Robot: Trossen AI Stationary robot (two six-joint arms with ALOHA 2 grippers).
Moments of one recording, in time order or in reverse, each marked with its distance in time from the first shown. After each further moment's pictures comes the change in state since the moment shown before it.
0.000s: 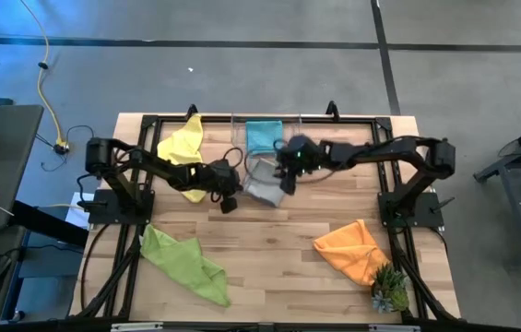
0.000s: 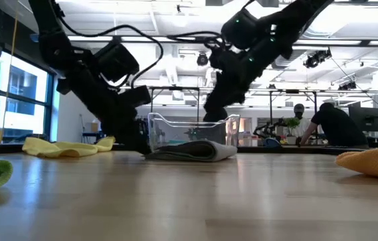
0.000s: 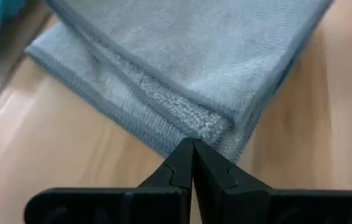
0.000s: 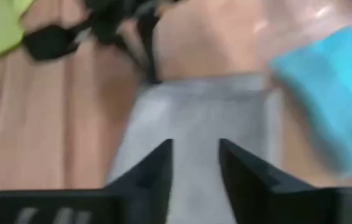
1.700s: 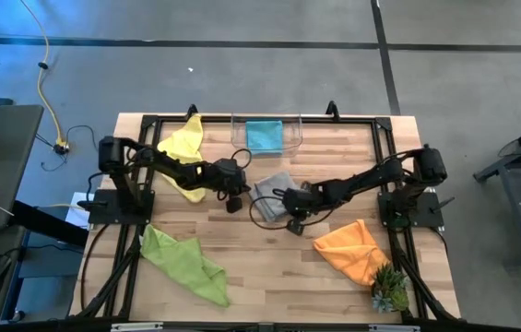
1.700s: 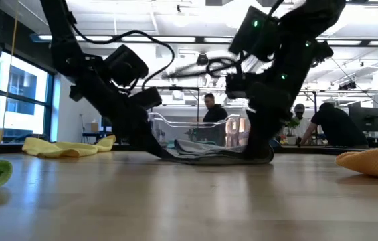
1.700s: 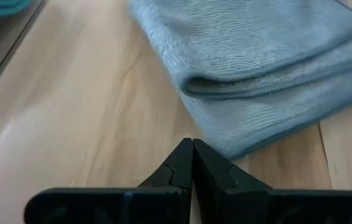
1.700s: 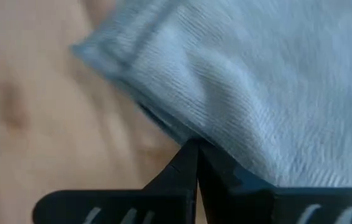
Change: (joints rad) left arm 0.006 0.114 0.063 0.093 0.090 0.062; right arm 0.337 0.103 -0.078 -0.189 0.232 0.347
